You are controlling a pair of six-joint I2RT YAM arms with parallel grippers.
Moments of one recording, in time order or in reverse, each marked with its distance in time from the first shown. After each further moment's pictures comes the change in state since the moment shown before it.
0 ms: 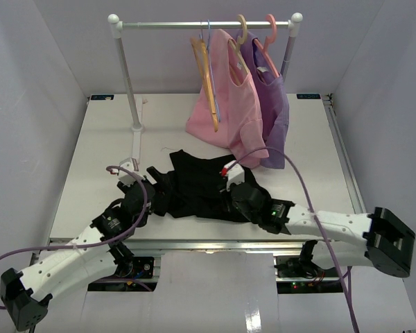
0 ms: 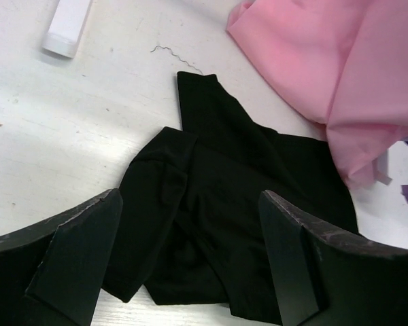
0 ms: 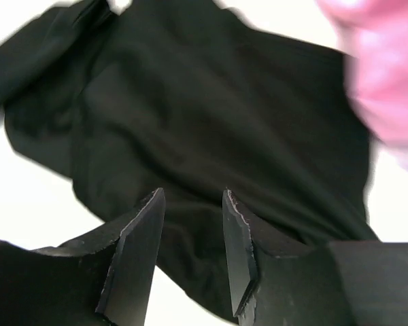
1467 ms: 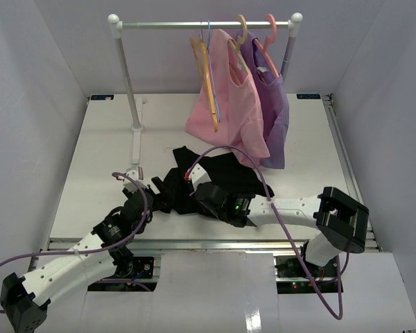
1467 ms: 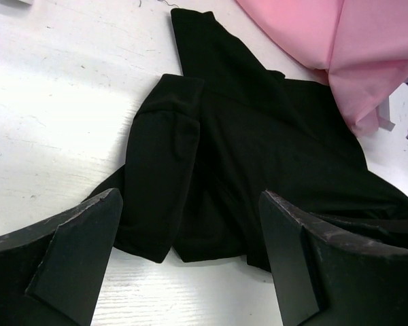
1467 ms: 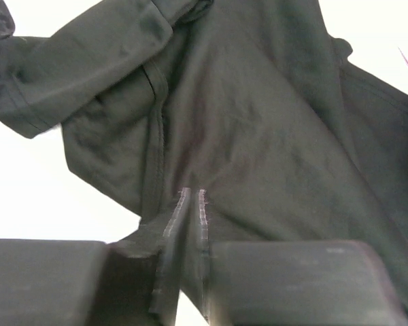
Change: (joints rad) left arm 0.000 -0.100 -0.156 0.063 0.151 0.035; right arm 0.104 0.425 0.287 0.004 -0.003 -0.120
